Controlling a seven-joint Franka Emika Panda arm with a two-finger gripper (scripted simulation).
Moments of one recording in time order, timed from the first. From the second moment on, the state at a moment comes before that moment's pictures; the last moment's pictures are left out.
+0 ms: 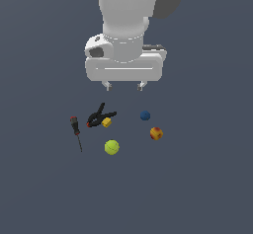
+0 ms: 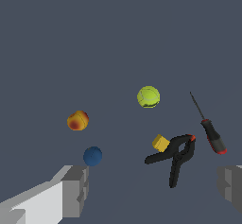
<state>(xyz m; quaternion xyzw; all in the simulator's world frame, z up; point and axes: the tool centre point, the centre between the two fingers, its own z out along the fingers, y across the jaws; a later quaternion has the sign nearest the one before) 0.007 -0.005 0.332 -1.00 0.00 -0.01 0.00</state>
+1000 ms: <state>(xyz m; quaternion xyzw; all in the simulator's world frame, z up) 0.007 -0.001 0.331 -1.00 -0.02 -0.02 0.01</state>
